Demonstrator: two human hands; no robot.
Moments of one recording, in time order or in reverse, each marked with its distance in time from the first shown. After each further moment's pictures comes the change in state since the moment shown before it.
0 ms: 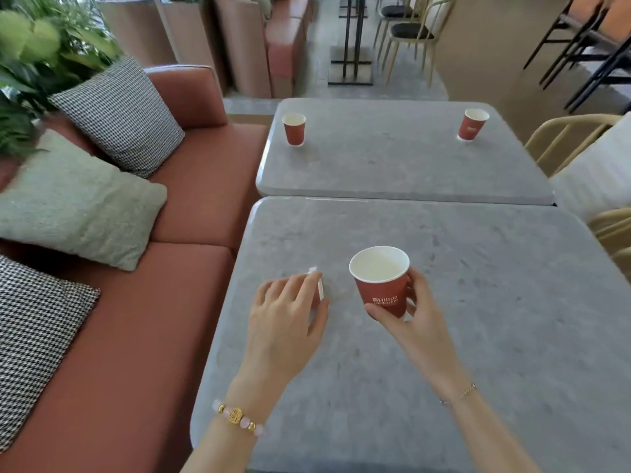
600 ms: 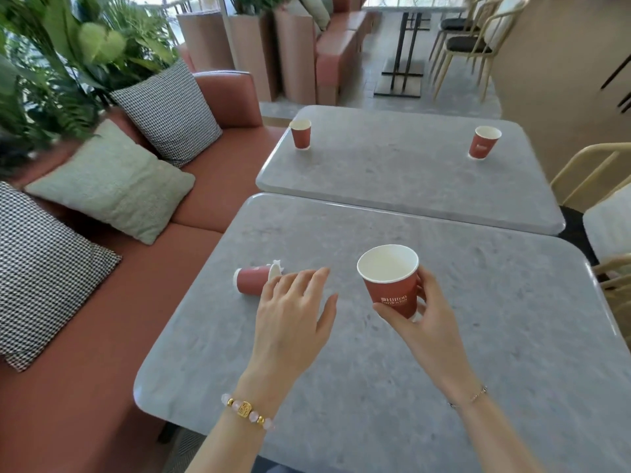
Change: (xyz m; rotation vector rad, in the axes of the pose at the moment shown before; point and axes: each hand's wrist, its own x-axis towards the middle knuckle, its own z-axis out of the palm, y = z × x) left_hand 0.016 0.157 0.030 0.085 0.031 -0.178; right_hand 0.031 0.033 -0.146 -0.024 -0.141 -0.097
